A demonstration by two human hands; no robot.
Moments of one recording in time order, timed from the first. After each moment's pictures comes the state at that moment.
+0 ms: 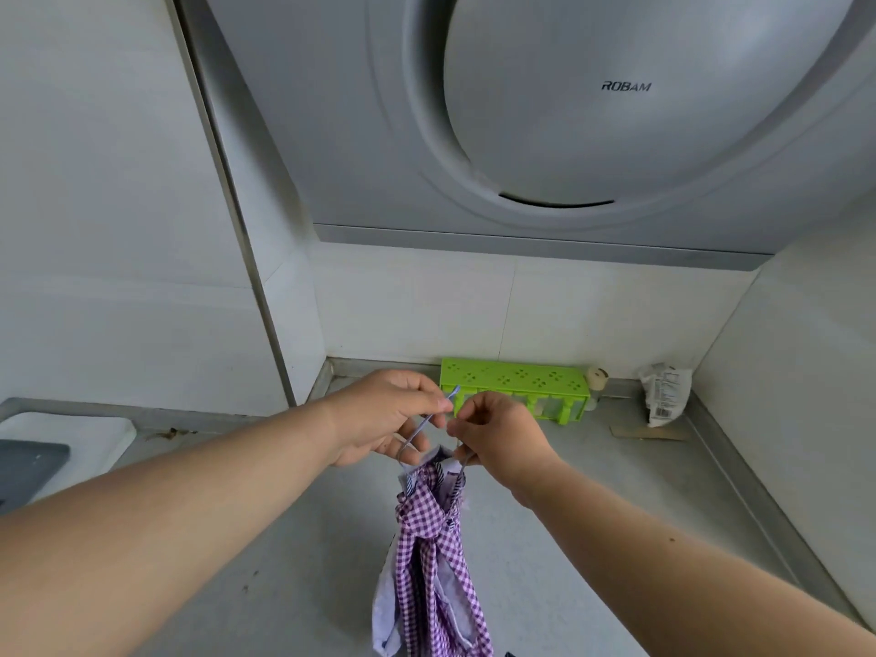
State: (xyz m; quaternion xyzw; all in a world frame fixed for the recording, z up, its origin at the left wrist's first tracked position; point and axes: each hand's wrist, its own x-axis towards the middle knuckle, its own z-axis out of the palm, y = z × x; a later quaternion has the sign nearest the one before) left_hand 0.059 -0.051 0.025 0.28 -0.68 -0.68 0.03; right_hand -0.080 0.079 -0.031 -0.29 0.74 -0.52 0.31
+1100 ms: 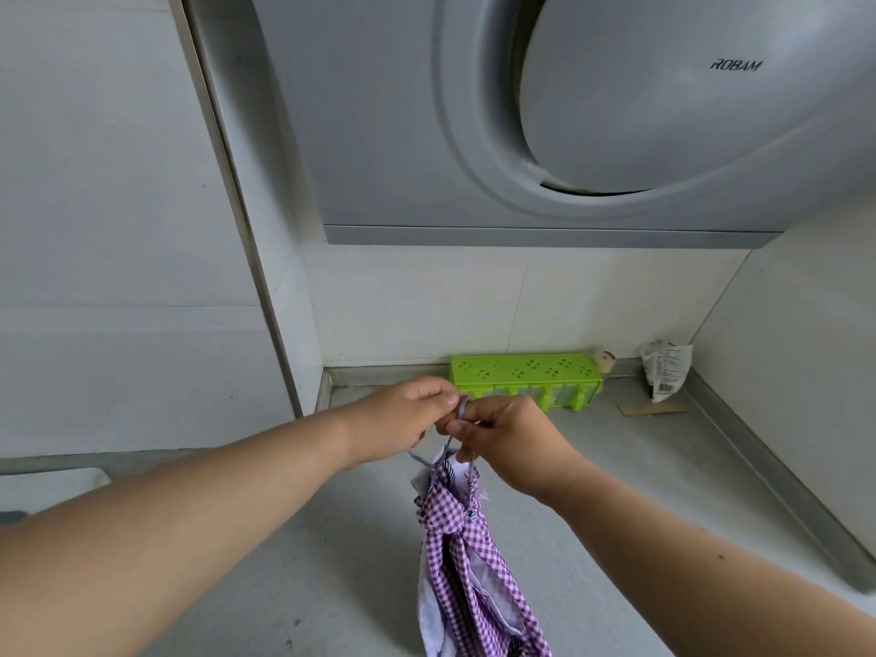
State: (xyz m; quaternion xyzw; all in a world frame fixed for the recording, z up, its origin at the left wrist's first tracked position) left_hand 0.076 -0.151 -0.003 0.17 -0.83 -0.53 -0.02; right_hand -0.026 0.016 -0.012 -0.41 0.75 -0.46 0.22
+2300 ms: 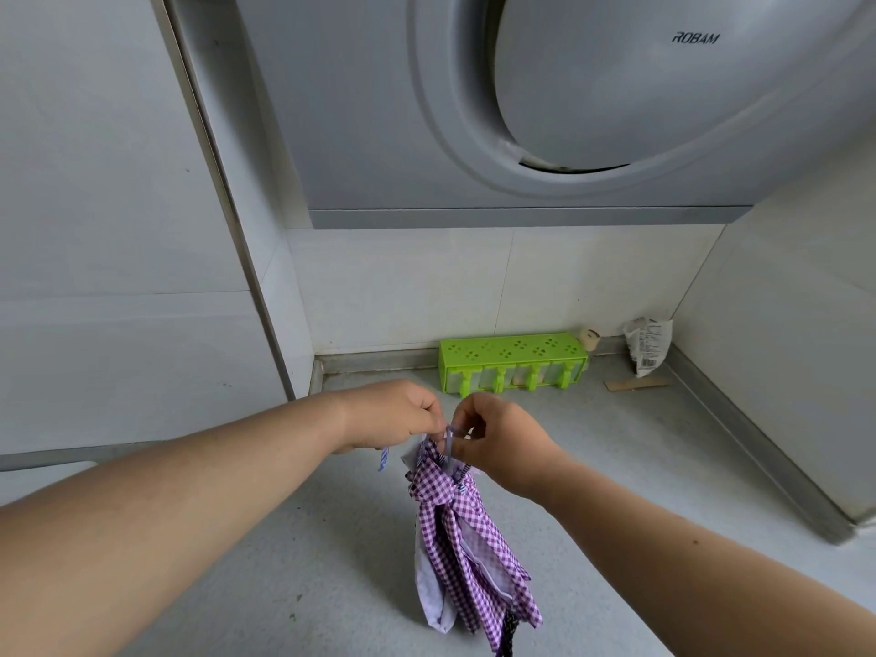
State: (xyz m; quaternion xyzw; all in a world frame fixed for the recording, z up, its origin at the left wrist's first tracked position) left_hand 0.083 -0.144 -0.007 0.17 -0.89 -0.41 -0.14; right_hand -0.008 0.033 -0.040 -0.38 0.82 -0.38 0.21
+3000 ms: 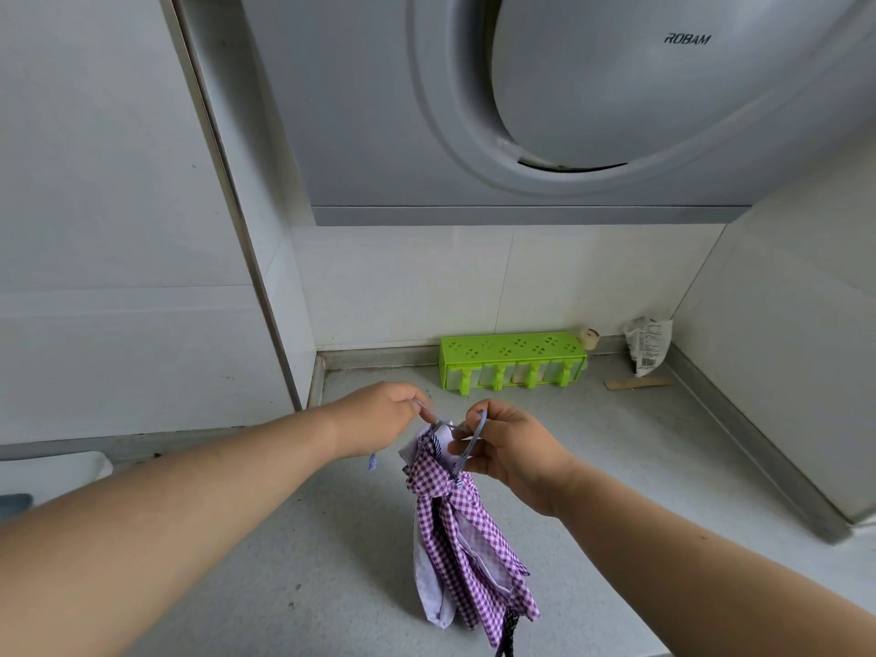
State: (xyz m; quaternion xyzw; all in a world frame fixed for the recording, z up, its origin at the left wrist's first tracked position) left_hand 0.099 -0.141 -0.023 0.21 -0.87 -0.43 -0.06; right_hand -0.007 0.048 -0.051 -0.15 0.61 -0.64 0.44
